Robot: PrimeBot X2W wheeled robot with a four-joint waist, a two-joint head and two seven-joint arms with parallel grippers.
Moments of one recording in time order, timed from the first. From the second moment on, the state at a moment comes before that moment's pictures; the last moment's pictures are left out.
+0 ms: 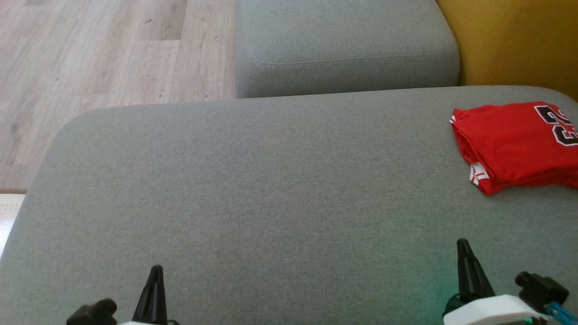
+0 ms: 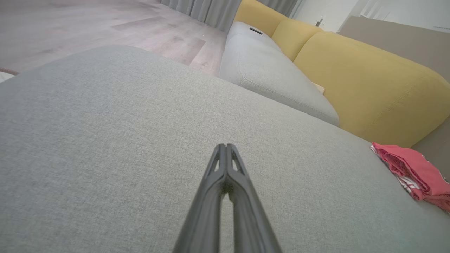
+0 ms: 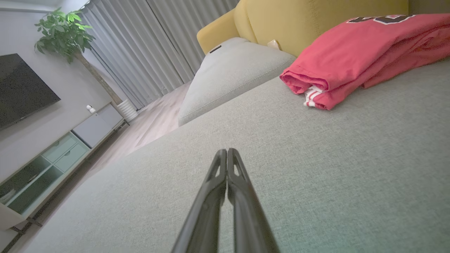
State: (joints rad) left arm 0.26 0.06 -0.14 0.10 -0.46 0.05 -0.18; right arm 0.14 -0.05 0.05 0.29 0.50 0.12 -0.17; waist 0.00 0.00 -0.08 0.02
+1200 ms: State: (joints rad) left arm 0.16 0.07 -0.08 0.16 -0.91 -0.02 -0.10; right arm 0.07 -0.05 0.00 0.28 0.92 0.12 -0.08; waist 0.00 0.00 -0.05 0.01
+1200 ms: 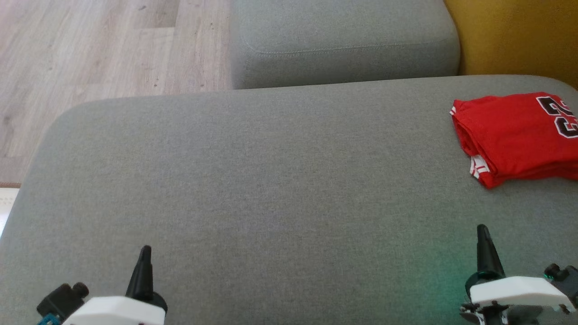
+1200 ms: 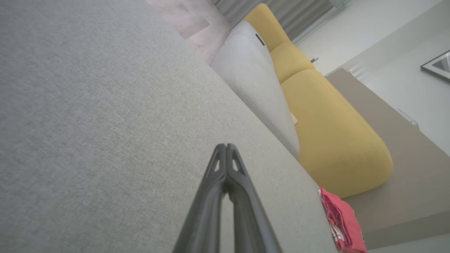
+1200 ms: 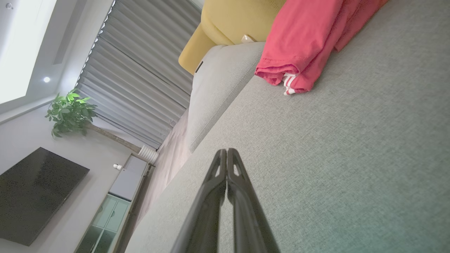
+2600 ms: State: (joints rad) left arm 0.01 0.07 -0.01 0.23 -1.42 -0.09 0.02; right arm -0.02 -0.05 -0.07 0.28 1.41 0.12 0.04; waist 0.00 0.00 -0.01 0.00
